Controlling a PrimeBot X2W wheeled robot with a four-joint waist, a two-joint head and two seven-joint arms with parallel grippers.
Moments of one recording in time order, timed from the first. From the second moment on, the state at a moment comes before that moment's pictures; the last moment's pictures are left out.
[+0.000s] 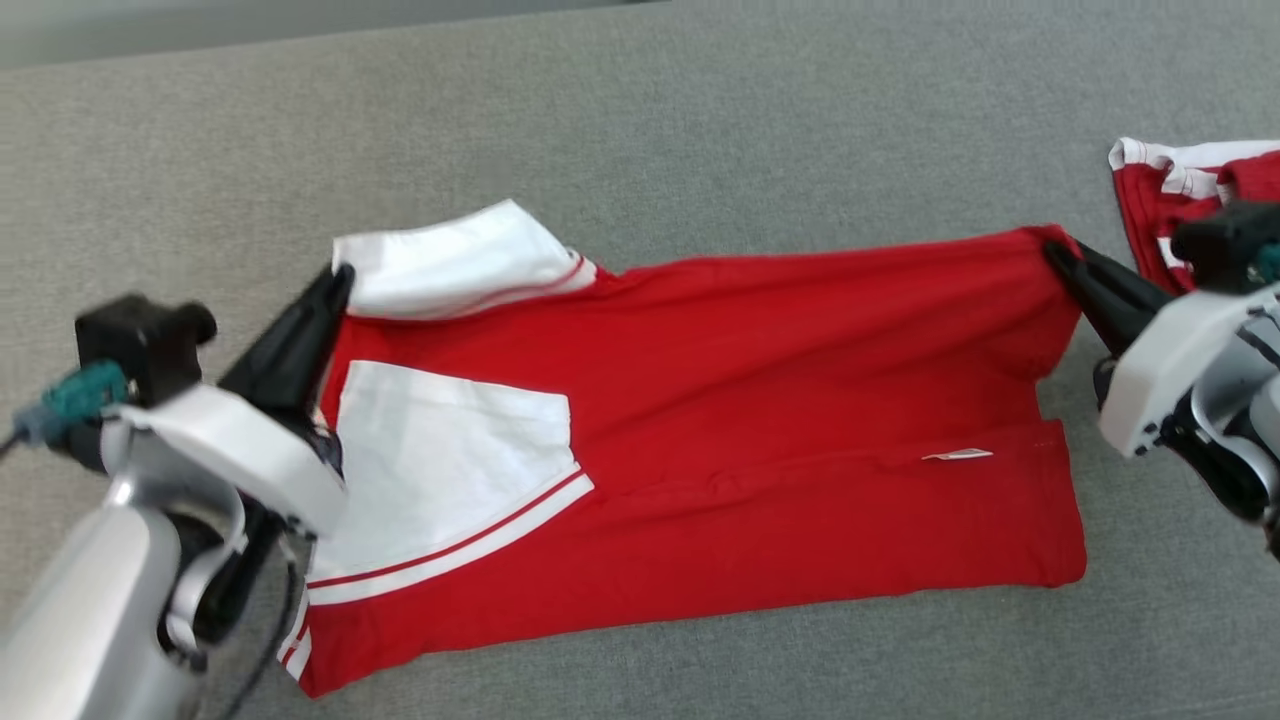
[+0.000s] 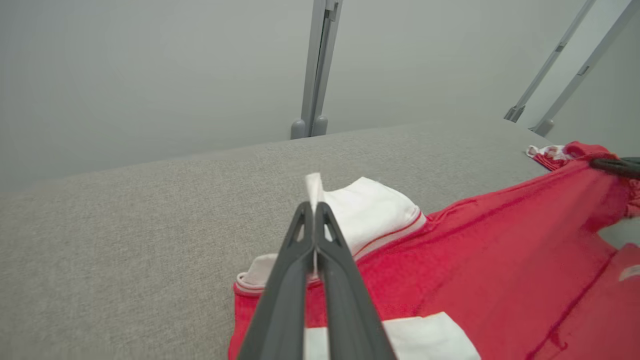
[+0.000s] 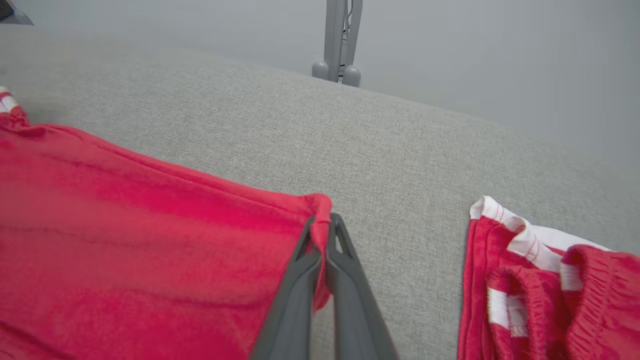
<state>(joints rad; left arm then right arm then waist) -0.41 0.46 -0.36 0.07 -0.66 -0.02 0.09 -0.82 -0.60 0.86 0.57 0.81 0.13 -0.07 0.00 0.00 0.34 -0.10</state>
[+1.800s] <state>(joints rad) 0.10 0.34 -0.33 -0.05 -0.81 0.10 -0.10 0.02 -0.50 0.25 0.13 0.50 0.13 -0.25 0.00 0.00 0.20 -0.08</state>
